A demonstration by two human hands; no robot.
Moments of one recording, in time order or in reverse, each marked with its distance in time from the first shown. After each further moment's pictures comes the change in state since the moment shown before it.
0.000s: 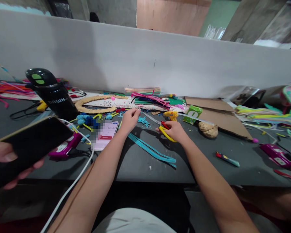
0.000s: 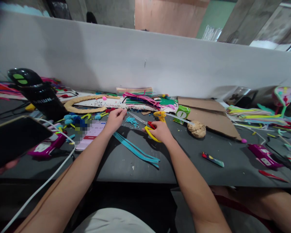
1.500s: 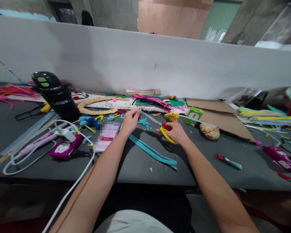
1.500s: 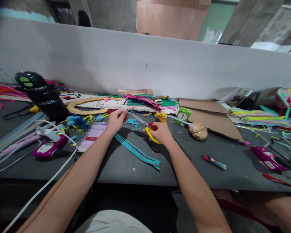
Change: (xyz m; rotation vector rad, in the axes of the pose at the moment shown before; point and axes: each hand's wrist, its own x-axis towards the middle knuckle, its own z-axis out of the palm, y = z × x) left_hand 0.003 -0.006 0.001 -0.127 0.012 -0.014; right_hand -0.004 -0.010 -0.005 -0.004 0.027 0.009
